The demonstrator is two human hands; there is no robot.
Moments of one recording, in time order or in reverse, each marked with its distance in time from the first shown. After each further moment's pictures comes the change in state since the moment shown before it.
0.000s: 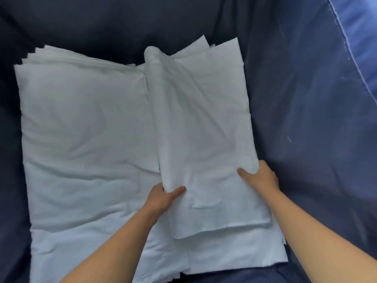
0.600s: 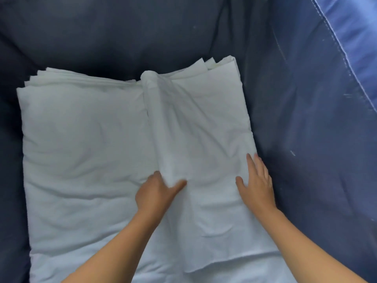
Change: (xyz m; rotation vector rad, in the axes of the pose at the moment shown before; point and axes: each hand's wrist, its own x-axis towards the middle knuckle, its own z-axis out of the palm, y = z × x) left_hand 0.021 0.051 -0.011 0.825 0.448 0.271; right_hand -0.001 -0.014 0.028 -0.219 0.243 -0.486
